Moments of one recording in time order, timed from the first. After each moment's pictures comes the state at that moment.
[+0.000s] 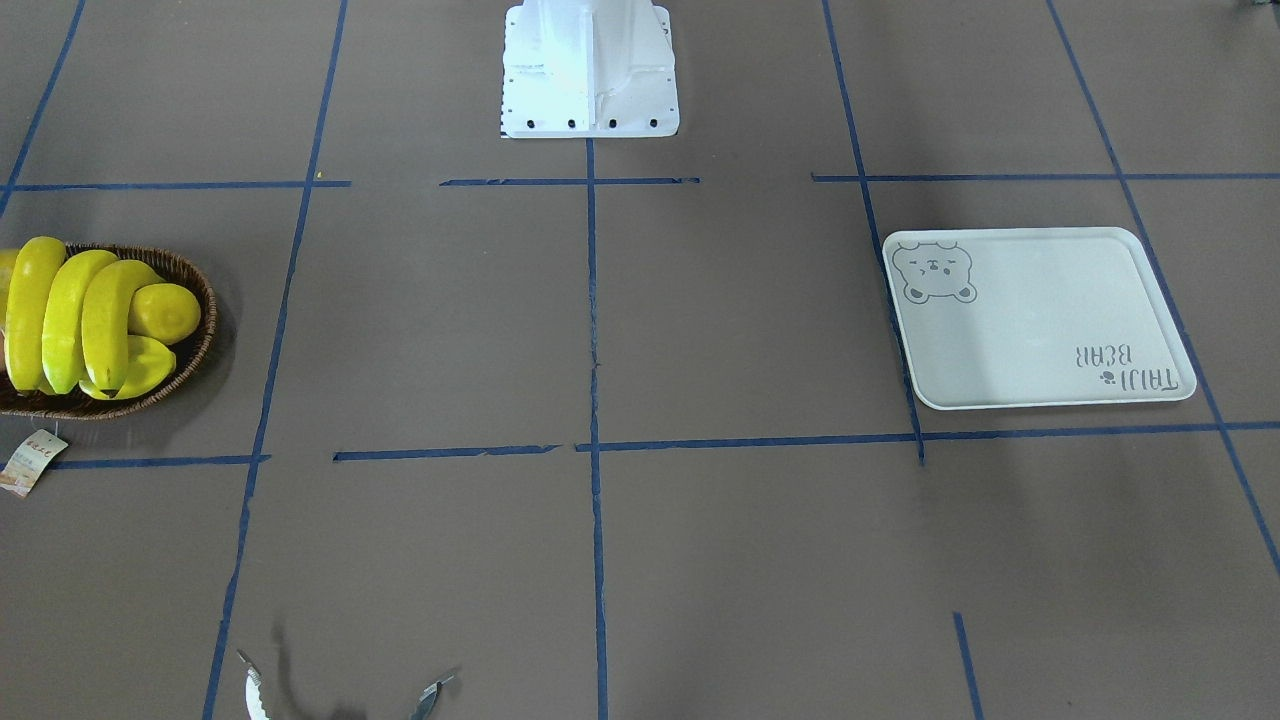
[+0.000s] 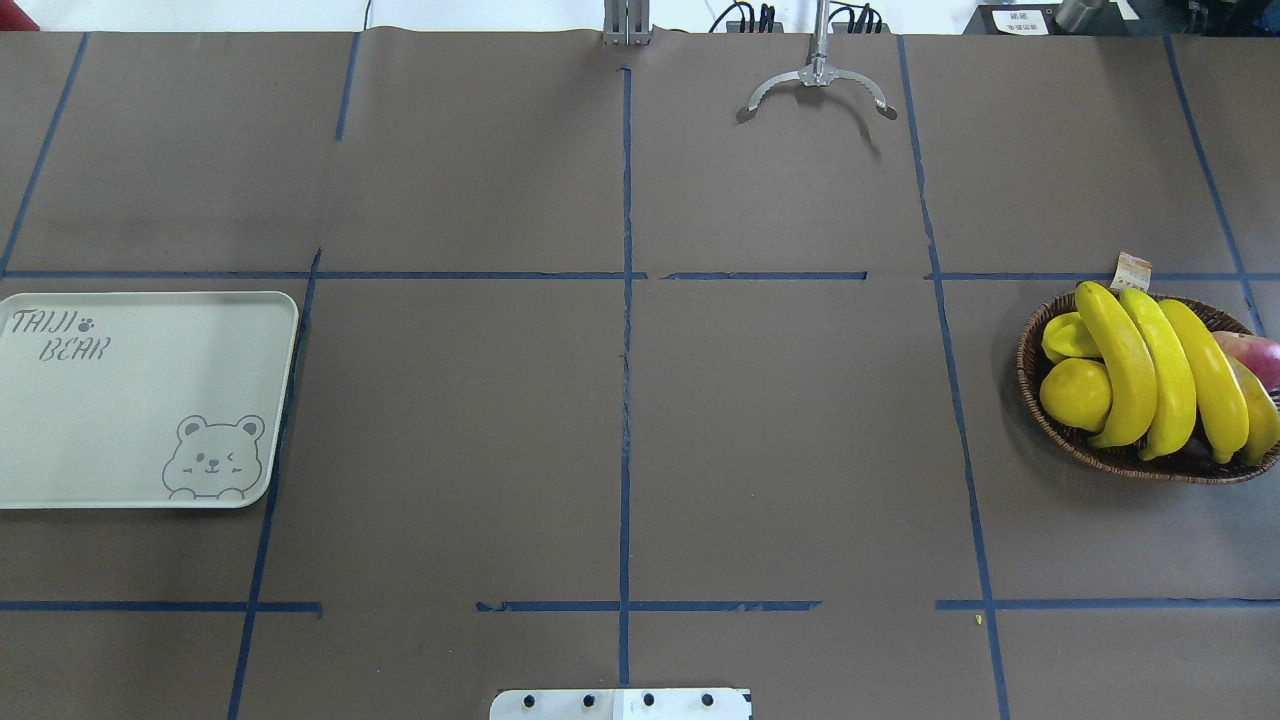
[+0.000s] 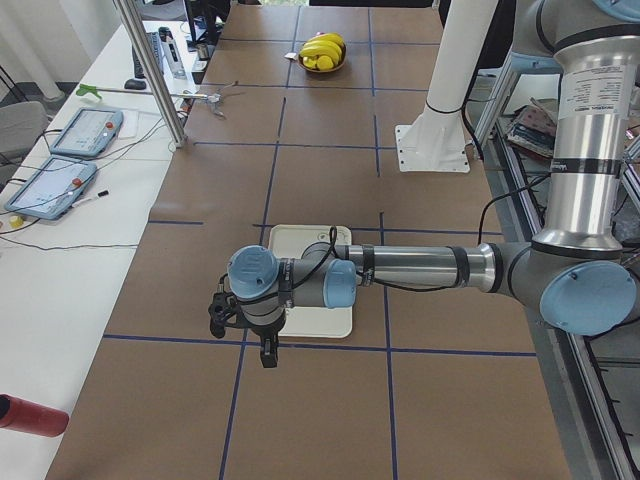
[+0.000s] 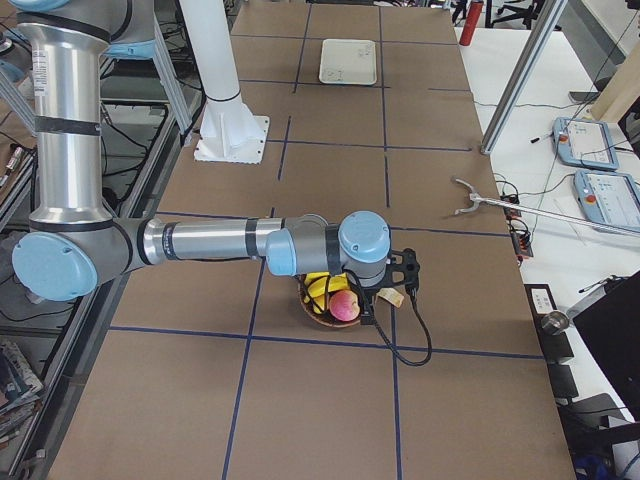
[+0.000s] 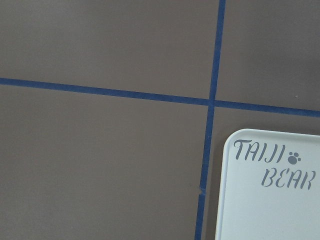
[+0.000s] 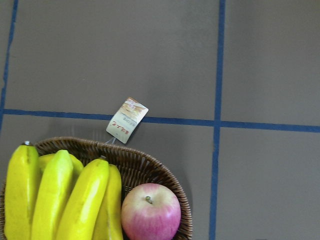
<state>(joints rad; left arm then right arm) -1.61 -1.58 -1.56 -1.57 -2.37 -0.07 1.59 -1.62 1.75 -1.51 2.48 0.05</state>
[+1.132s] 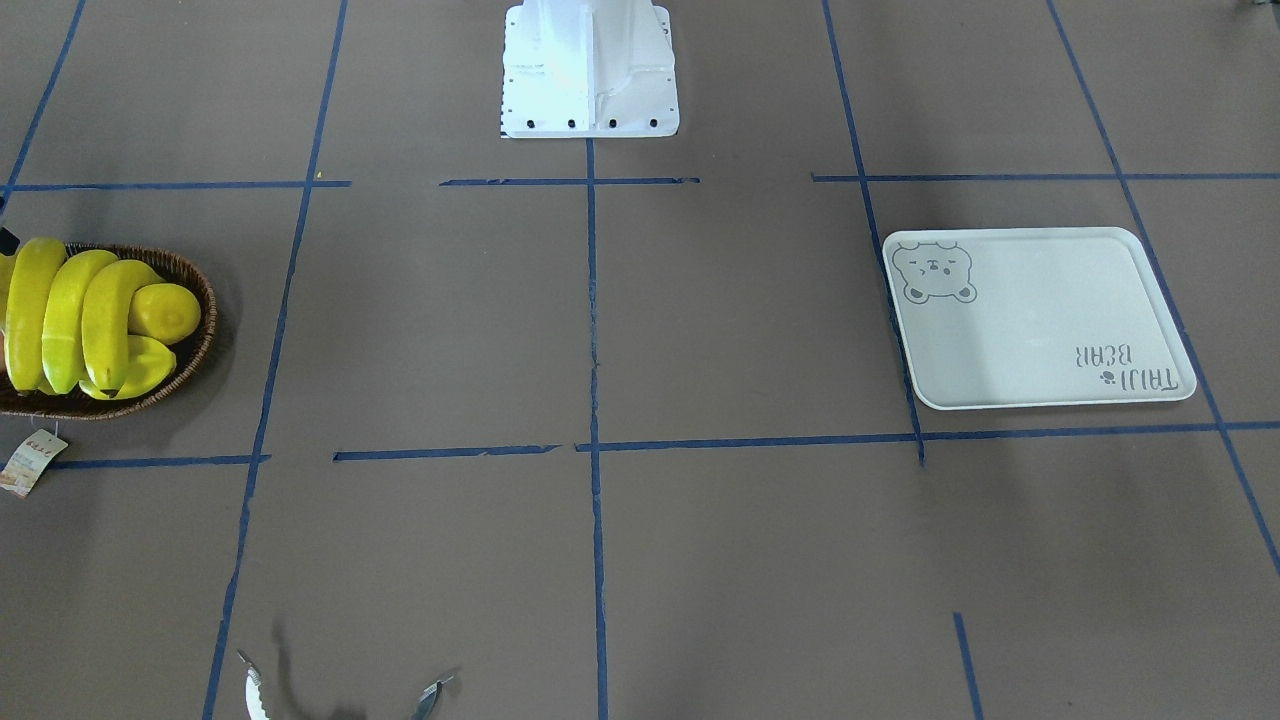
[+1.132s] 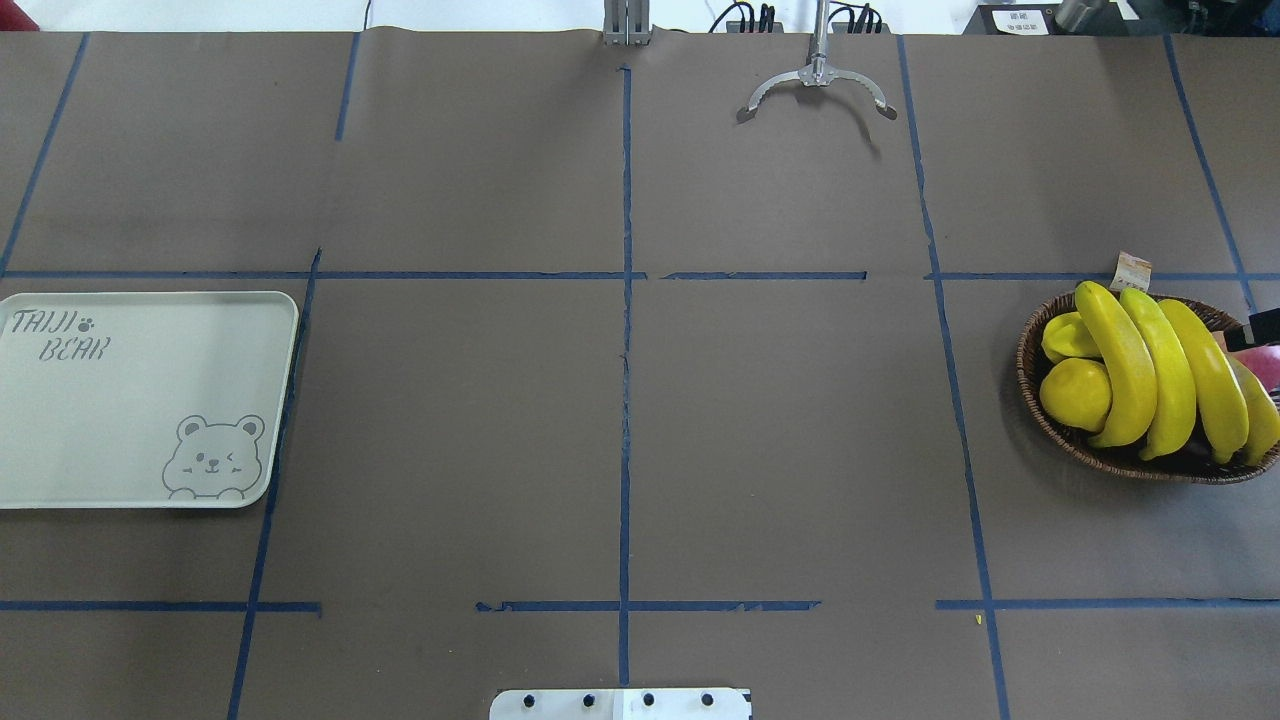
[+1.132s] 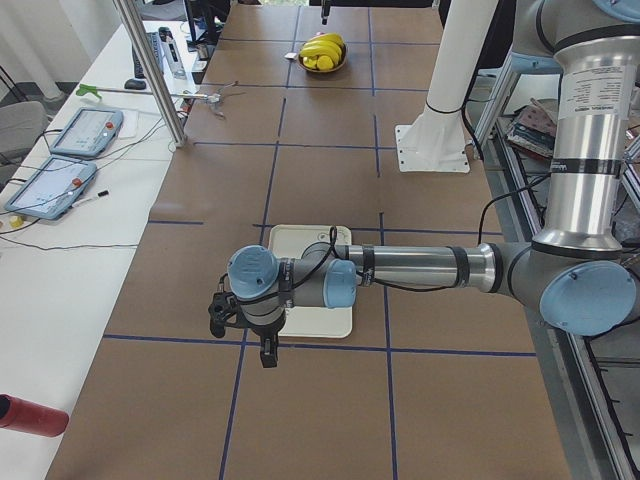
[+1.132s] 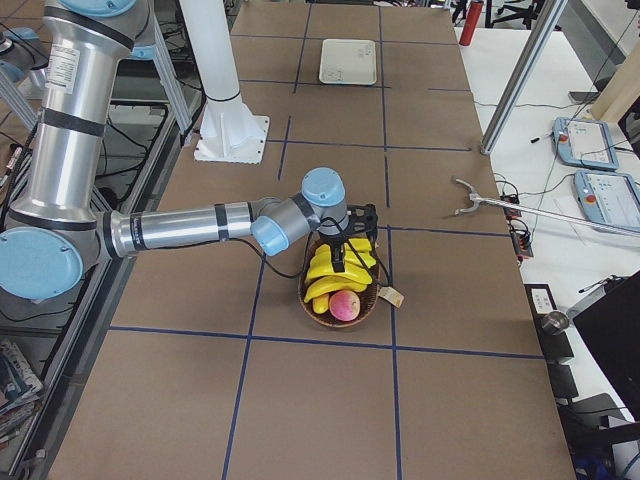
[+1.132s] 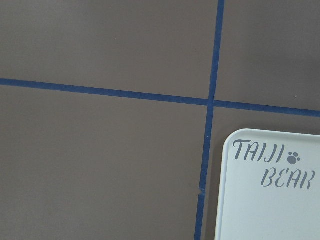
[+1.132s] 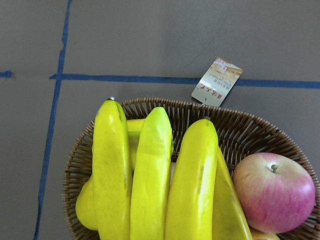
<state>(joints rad) -1.61 -1.58 -1.56 -1.58 -2.37 -0.07 1.22 -1.82 1.92 -1.08 2.33 0.58</state>
